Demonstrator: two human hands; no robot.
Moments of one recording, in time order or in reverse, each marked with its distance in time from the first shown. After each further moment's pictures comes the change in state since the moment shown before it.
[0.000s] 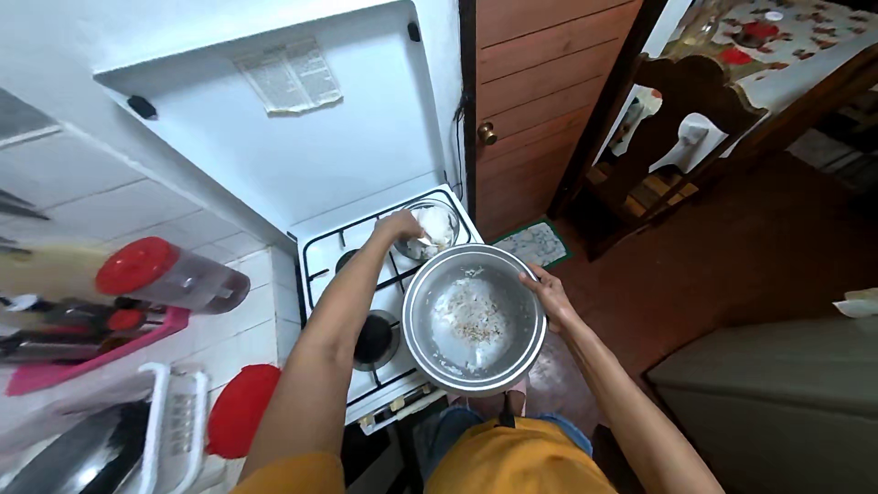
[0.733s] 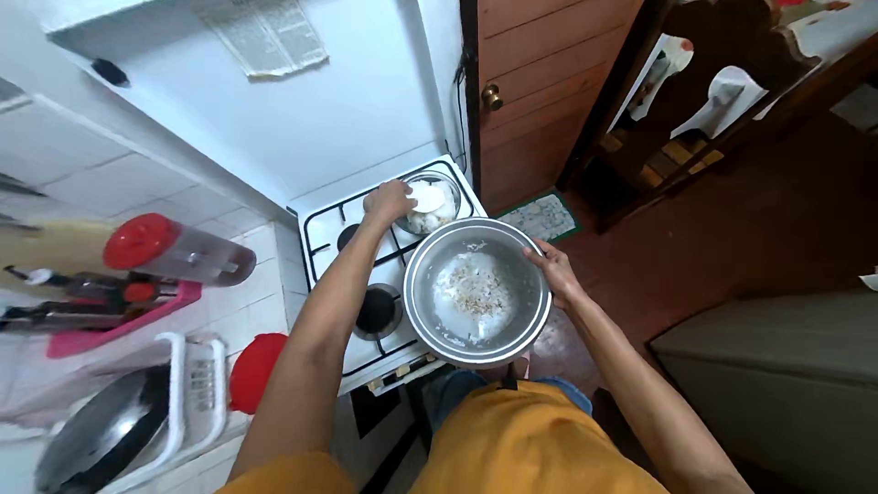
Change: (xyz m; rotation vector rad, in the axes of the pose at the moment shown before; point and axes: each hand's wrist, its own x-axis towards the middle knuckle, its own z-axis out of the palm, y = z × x) left_hand -0.054 0.015 0.002 -0.046 0.279 -0.062; right_hand -0.001 0.002 -0.004 0.002 0.031 0.048
